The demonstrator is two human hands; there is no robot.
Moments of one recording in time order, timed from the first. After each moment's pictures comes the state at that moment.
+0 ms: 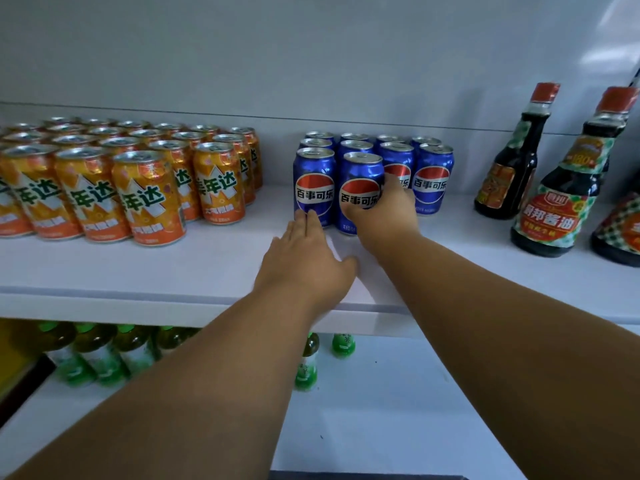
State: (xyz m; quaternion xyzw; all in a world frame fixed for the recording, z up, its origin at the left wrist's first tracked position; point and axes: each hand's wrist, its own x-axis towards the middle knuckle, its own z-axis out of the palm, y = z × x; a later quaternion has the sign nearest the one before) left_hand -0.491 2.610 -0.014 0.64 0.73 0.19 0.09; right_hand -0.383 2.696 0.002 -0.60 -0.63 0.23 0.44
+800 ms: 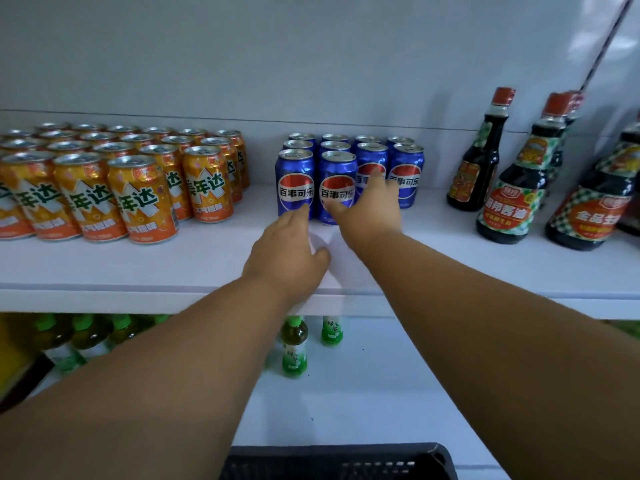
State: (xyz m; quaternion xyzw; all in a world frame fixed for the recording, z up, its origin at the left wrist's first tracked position) left_hand -0.491 2.591 -0.003 0.66 0.70 0.26 0.08; right_hand -0.377 2.668 0.015 -0.62 -0.65 0.17 0.42
